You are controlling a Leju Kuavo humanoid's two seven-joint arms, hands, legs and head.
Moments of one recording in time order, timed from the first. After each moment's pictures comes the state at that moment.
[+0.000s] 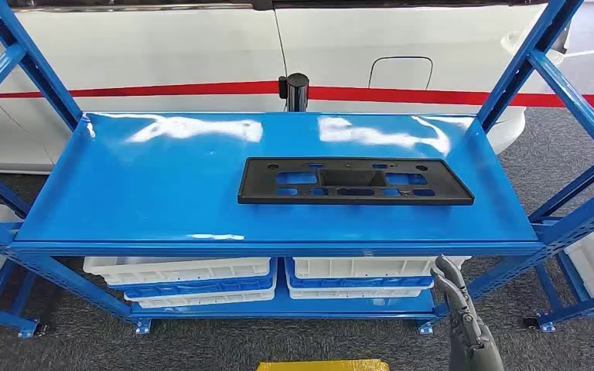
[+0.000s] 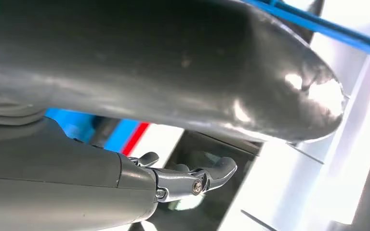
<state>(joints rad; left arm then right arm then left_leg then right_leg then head) -0.06 -0.10 -1.10 -0.16 0.61 0.39 -0.07 0.65 -0.07 0.16 -2.30 0.32 -0.07 -0.58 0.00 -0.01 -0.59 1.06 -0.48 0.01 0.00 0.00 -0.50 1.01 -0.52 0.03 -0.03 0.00</state>
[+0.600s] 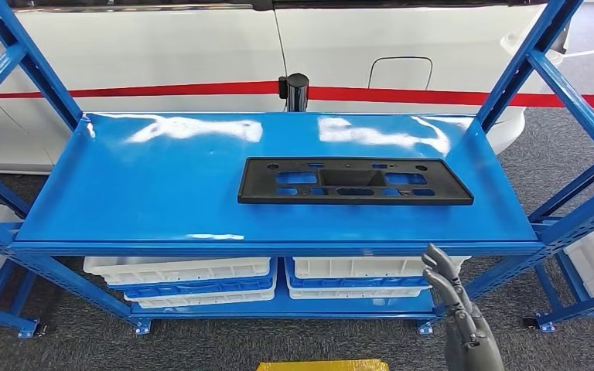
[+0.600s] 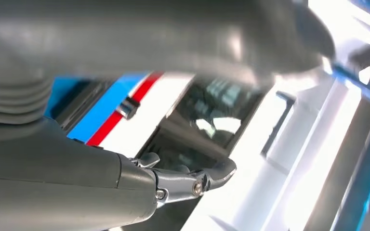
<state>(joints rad) -0.08 -0.10 -1.18 -0.14 0.61 0.37 -0.05 0.47 -0.34 0.39 -2.34 0.40 -0.28 -0.38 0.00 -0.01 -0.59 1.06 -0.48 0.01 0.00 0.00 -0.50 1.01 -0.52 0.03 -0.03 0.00</state>
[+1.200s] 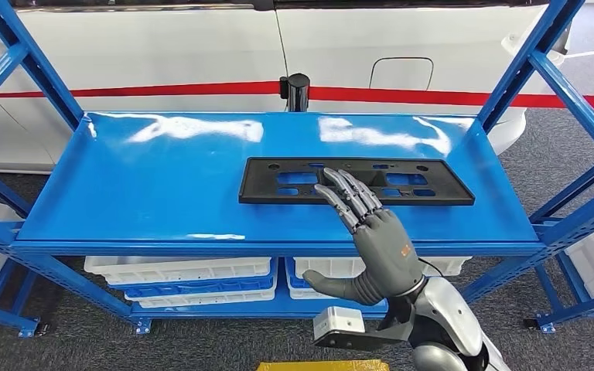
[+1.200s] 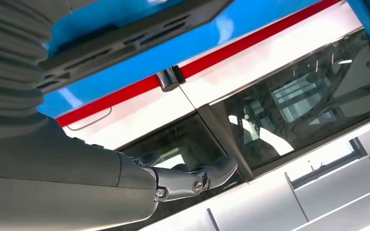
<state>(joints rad) -0.11 -0.10 -1.28 -0.17 0.52 0.32 0.06 -0.07 -0.31 0.56 -2.05 0.78 -0.11 0.06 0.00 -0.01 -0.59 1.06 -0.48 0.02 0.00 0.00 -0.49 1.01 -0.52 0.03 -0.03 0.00</state>
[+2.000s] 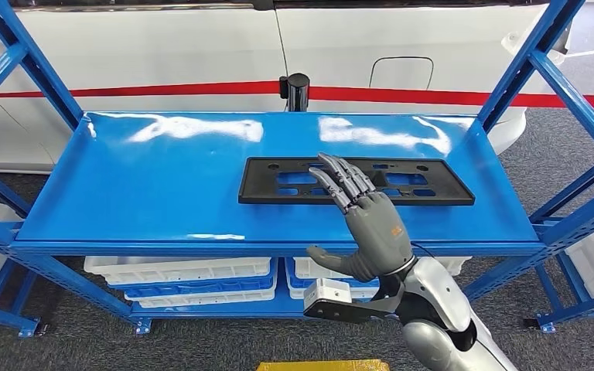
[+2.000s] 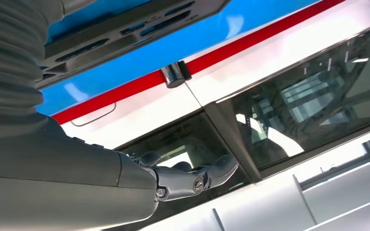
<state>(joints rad) -0.11 -0.09 -1.29 -0.18 0.51 0.32 0.07 -0.15 -0.28 0.56 -1.97 0.79 -0.10 0.08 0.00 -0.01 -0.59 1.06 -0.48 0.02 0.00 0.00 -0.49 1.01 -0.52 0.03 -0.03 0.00</state>
